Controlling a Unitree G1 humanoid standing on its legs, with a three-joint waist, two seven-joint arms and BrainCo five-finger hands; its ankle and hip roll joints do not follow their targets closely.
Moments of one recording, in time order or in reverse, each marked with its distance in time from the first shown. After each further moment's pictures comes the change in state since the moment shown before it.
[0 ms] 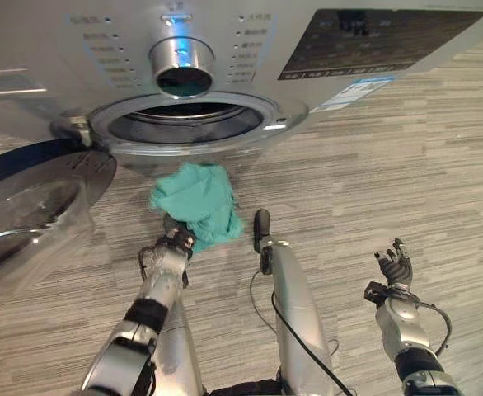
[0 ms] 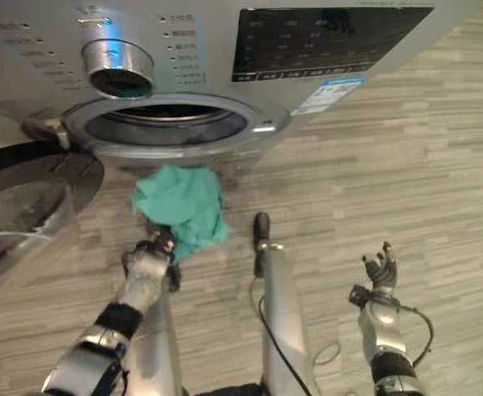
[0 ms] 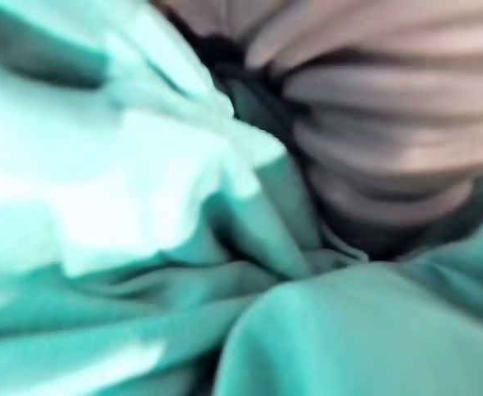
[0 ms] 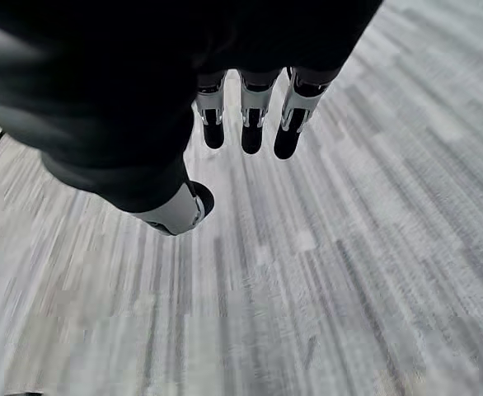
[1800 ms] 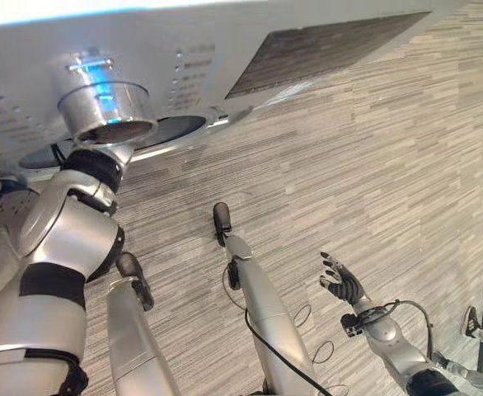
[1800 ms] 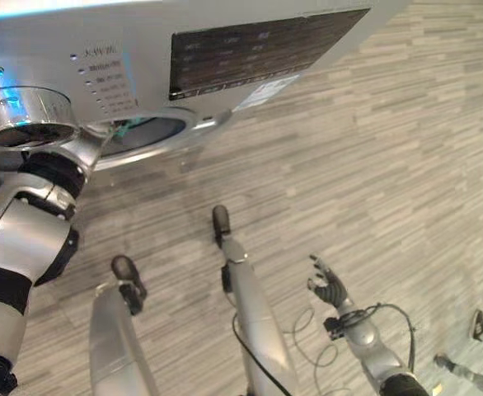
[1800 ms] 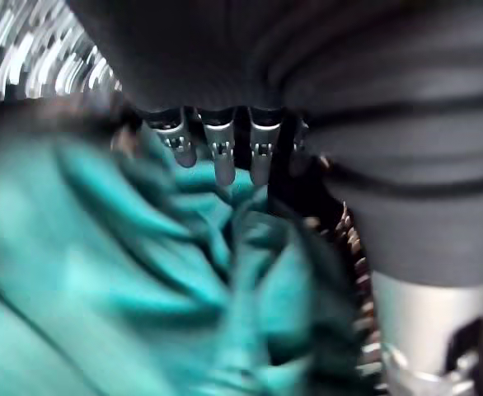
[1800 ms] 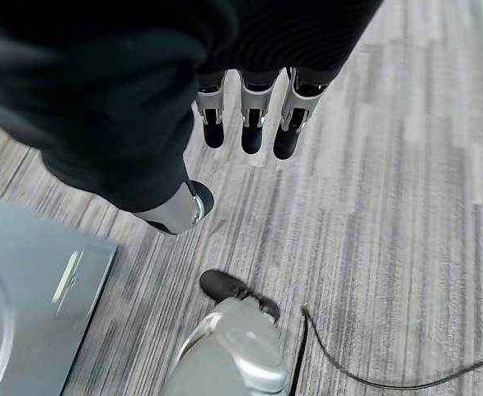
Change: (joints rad) left arm -0.712 0.345 -0.518 0.461 1.276 0.198 0.459; right arm 0.168 -0.185 0.441 -0.205 -0.275 -0.044 0.159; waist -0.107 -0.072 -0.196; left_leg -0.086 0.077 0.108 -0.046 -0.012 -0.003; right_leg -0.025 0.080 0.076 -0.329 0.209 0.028
